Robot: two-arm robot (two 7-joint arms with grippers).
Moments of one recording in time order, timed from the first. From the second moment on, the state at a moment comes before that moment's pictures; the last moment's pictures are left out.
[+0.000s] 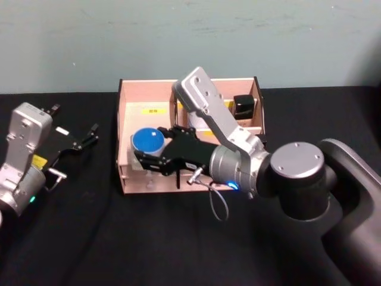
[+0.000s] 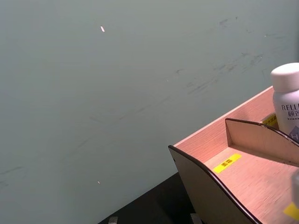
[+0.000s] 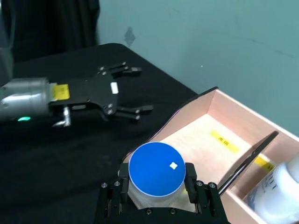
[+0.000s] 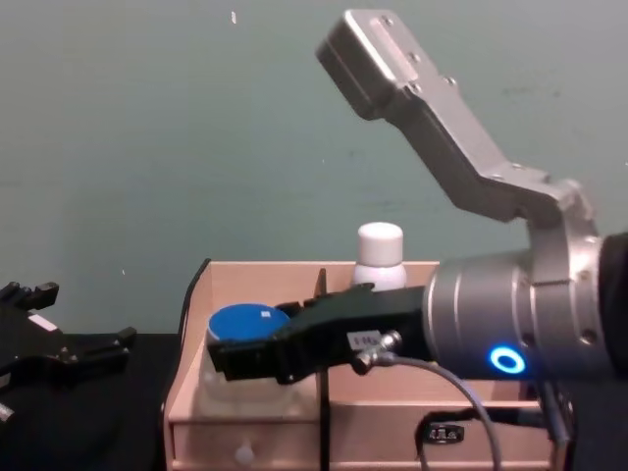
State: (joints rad) left arm -0.20 0.60 0.45 -1.41 -0.25 -0.12 0.03; right arm 0.34 0.26 -0.59 -1.65 0.18 0.52 0.35
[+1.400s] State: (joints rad) left arm -0.20 0.60 0.45 -1.41 -0.25 -0.12 0.03; right arm 0.42 0.15 -0.55 -1.47 0.10 0.48 0.36
